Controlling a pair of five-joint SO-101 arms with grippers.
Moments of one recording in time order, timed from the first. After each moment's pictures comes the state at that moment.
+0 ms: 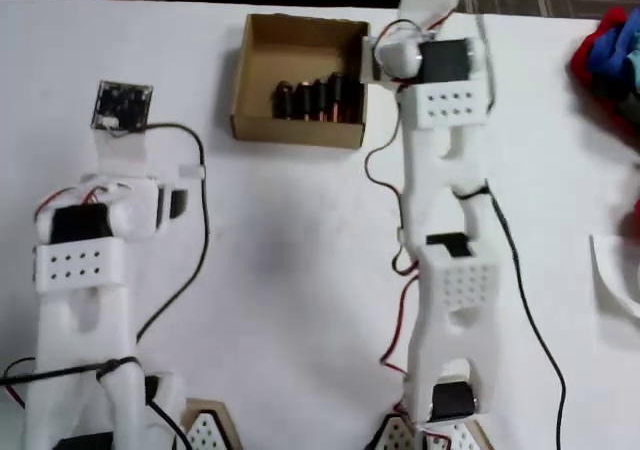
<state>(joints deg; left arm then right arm) -16.8 -35.3 37.2 62.4 -10.9 -10.3 36.9 -72.3 96.3 -6.4</state>
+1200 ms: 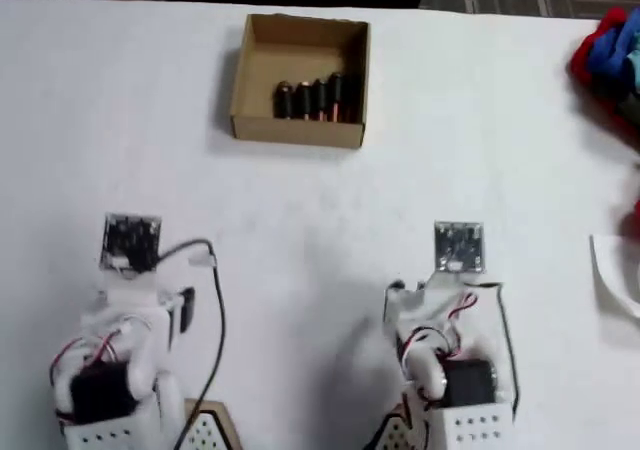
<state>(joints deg) -19.2 -100.9 80.8 83.3 -11.4 -9.8 -100.0 94.7 70.0 -6.3</state>
